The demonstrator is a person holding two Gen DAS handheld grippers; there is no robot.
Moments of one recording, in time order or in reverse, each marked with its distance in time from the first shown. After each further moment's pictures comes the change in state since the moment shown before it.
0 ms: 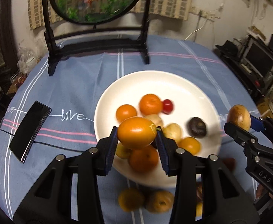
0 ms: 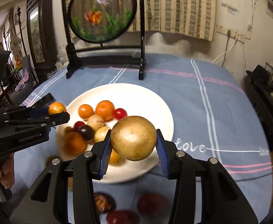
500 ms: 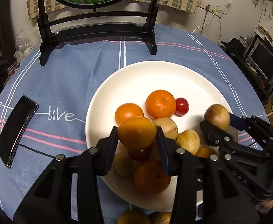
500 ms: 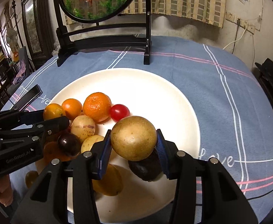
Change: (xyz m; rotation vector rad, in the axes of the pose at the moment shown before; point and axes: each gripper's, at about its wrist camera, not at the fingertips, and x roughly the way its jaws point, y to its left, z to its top) left arm 0.046 0.008 0.006 -0.041 0.053 -0.013; right arm 0.071 0.010 0.009 0.001 0.102 0.011
